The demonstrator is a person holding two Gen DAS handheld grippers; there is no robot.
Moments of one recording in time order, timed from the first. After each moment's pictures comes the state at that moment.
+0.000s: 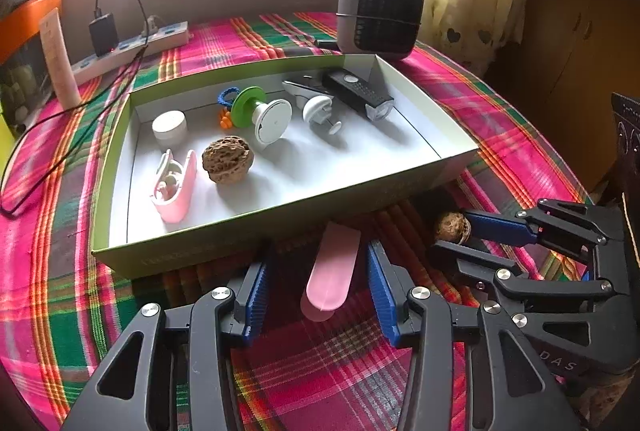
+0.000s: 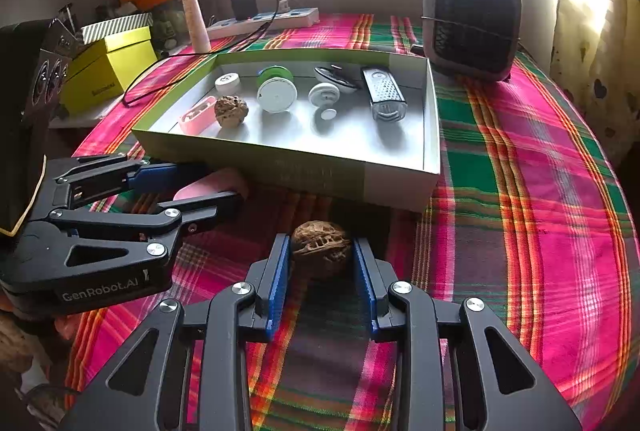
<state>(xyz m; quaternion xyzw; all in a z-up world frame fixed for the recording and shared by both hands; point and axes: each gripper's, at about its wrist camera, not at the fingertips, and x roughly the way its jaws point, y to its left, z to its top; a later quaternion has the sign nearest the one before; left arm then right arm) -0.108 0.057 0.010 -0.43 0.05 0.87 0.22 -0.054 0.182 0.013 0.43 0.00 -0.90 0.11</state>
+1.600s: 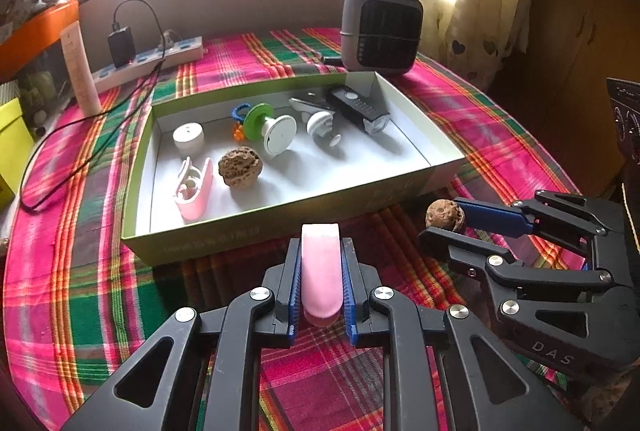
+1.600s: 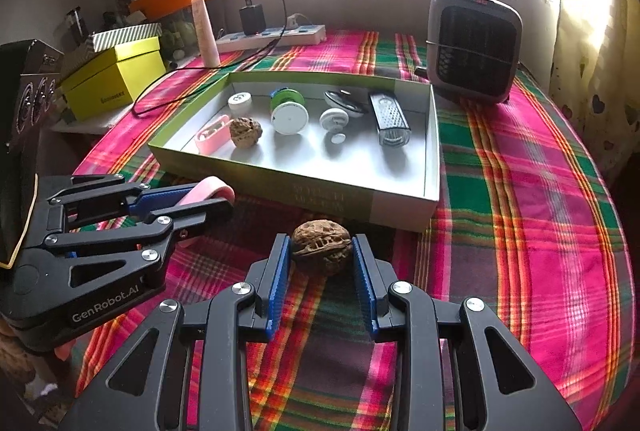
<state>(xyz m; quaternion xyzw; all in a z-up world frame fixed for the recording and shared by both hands) -0.090 0.053 0.028 -0.41 0.04 0.89 0.20 -0.049 0.176 0.032 0.41 0.01 -0.91 0.12</state>
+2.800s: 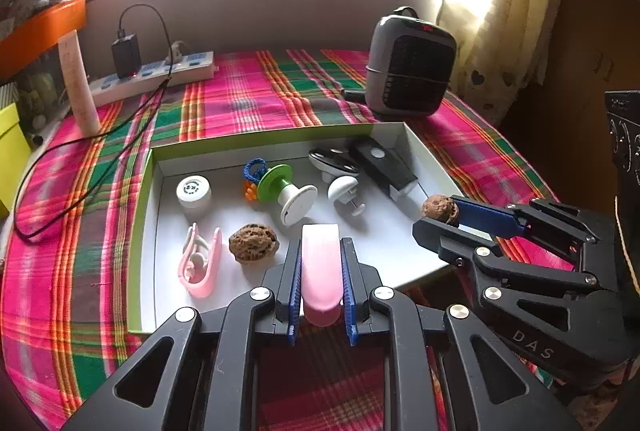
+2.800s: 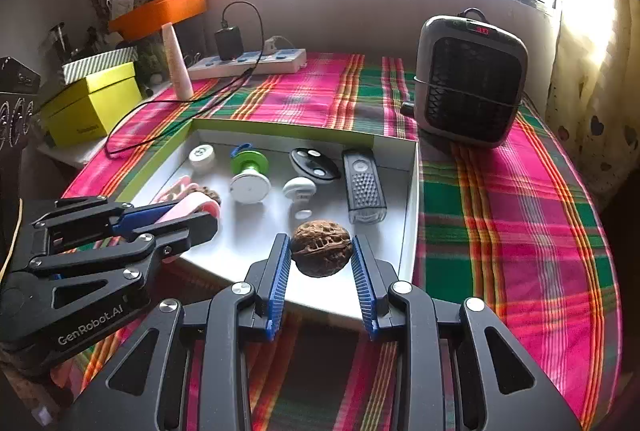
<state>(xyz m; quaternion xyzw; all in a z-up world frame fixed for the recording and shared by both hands) -0.145 0.057 0.041 -0.41 0.01 0.90 0.18 -0.111 0.187 0.042 0.39 0.01 -0.91 0.10</state>
